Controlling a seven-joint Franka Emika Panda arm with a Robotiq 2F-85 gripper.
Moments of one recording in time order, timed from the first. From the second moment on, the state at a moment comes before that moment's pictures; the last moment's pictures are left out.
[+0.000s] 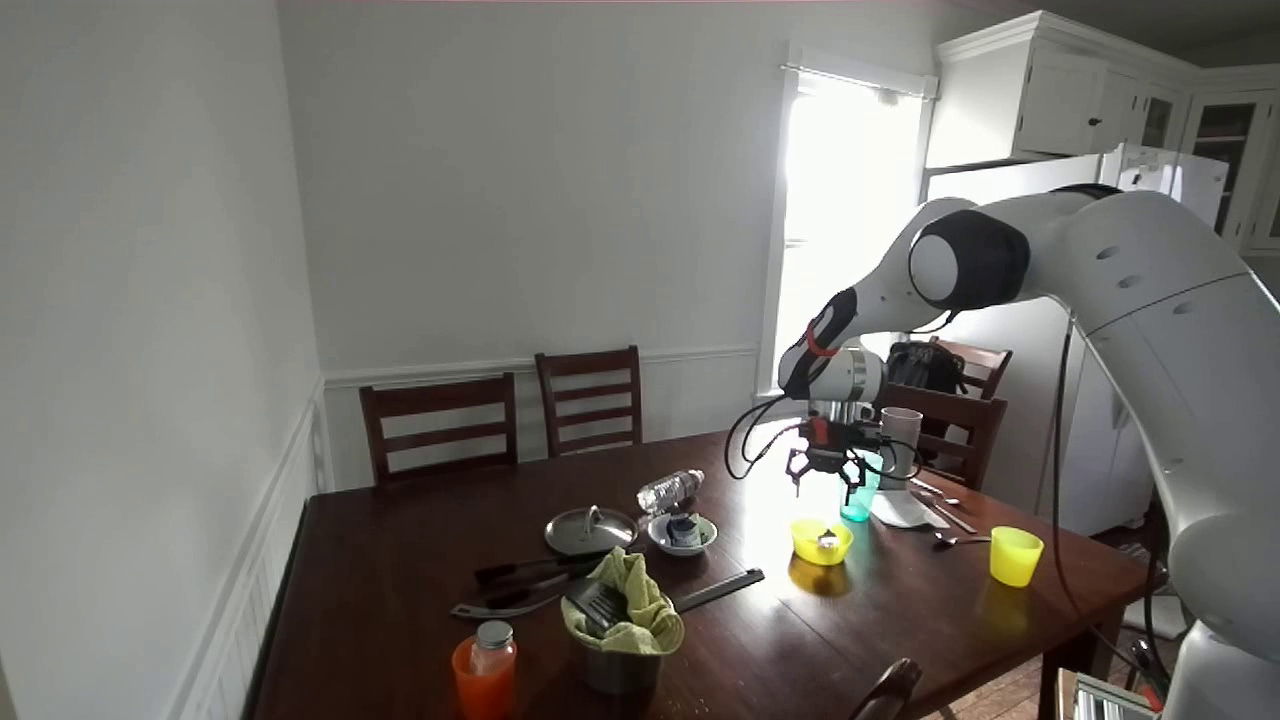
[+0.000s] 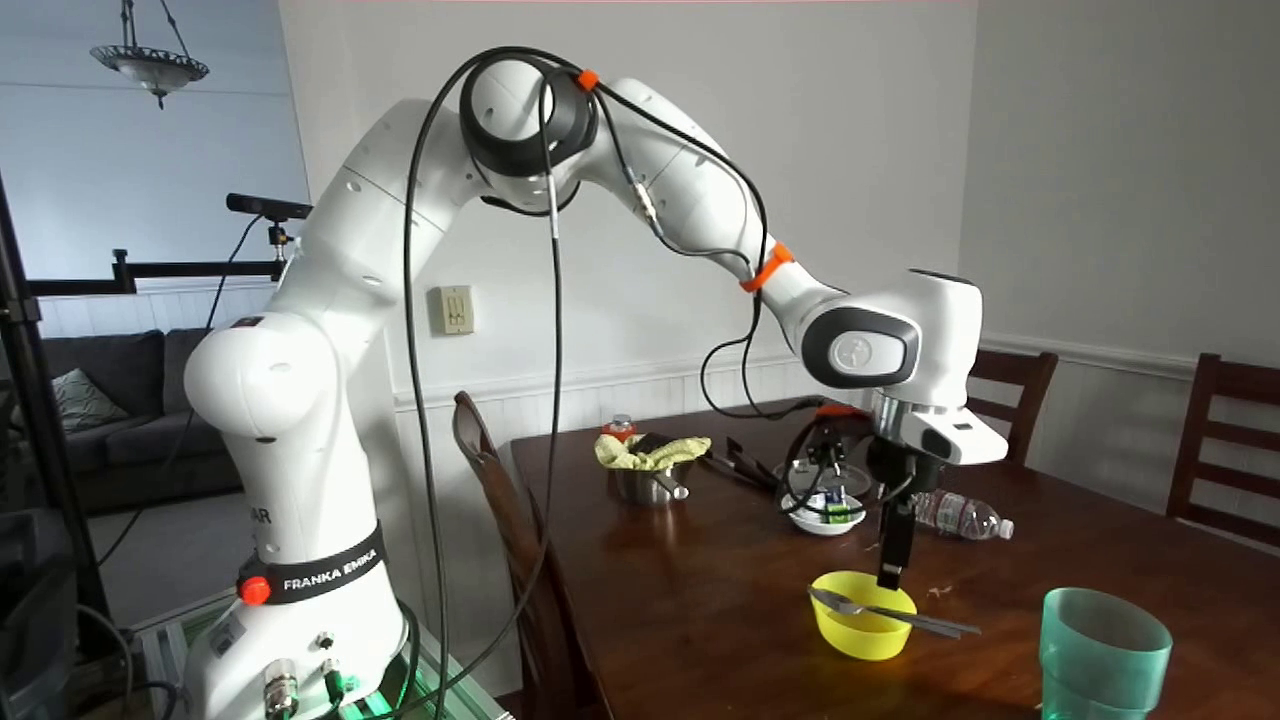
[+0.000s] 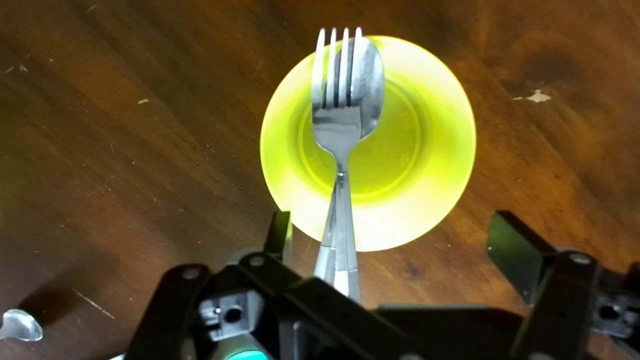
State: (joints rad) arm -0.47 0.64 -0.32 -1.75 0.31 2.27 0.31
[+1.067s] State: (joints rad) arm -0.42 0.49 -0.36 -1.78 0.17 2.25 0.31
